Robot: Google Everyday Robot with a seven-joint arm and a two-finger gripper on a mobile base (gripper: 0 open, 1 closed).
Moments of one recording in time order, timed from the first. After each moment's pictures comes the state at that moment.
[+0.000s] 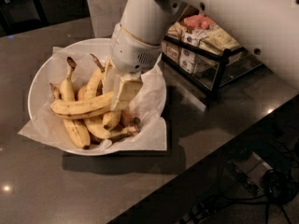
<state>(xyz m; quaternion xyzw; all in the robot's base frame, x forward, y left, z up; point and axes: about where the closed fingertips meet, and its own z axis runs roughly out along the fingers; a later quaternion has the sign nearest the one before) 0.460 0.080 0.911 -0.84 0.50 0.17 0.15</state>
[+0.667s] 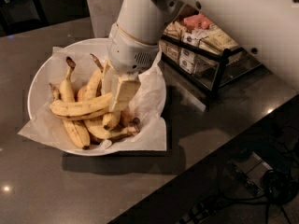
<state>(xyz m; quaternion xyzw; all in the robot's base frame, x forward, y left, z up) 0.458 0.082 0.912 -0.84 0.50 0.17 0.15</state>
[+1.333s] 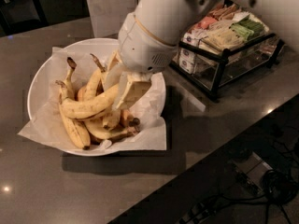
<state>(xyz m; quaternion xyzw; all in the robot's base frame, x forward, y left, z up) 0.436 0.069 0.945 -0.83 0.49 0.15 0.22</state>
